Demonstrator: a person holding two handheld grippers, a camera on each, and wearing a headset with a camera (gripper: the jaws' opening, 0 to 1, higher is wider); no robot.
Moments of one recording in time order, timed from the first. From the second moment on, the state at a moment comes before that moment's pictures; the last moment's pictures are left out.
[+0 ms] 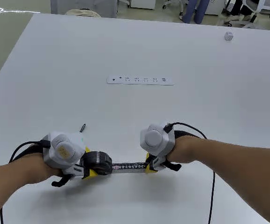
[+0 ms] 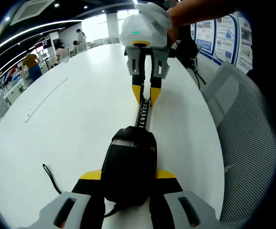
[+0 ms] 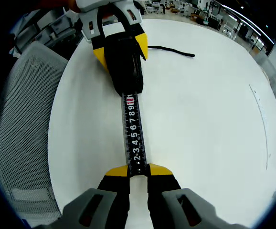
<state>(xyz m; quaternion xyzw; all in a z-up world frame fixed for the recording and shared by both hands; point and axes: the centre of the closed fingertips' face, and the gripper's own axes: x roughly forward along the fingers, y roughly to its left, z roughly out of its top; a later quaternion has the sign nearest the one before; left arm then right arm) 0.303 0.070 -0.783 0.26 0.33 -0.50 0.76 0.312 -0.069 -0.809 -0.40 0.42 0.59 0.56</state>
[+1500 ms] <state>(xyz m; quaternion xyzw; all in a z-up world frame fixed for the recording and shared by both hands) 0.301 0.069 -0.782 0.26 0.33 -0.51 0.75 0.313 -0.105 -0.808 -0.41 0.43 0.58 0.56</state>
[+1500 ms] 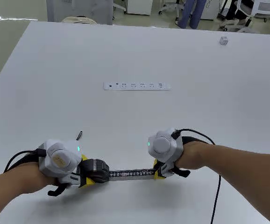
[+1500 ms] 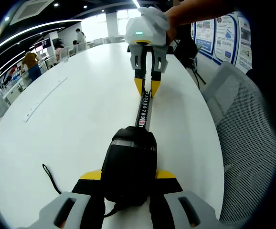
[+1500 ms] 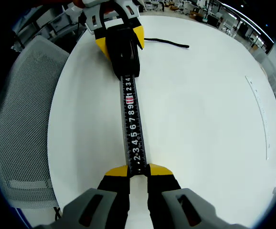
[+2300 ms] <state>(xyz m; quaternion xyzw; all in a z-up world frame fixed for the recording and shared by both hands) 0.302 0.069 -0.783 0.26 0.33 -0.51 0.75 0.316 -0.119 -0.810 -0.41 0.43 0.57 0.56</state>
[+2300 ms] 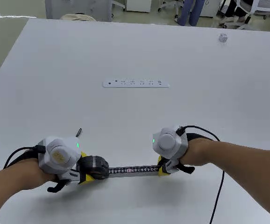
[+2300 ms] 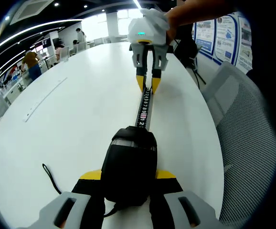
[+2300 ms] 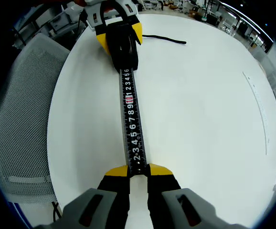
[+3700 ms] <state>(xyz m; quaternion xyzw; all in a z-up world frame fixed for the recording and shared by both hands) 0.302 0.070 -0.783 0.26 0.33 -0.50 0.75 0.317 -0.142 -0.808 -0.42 0.44 0.57 0.56</state>
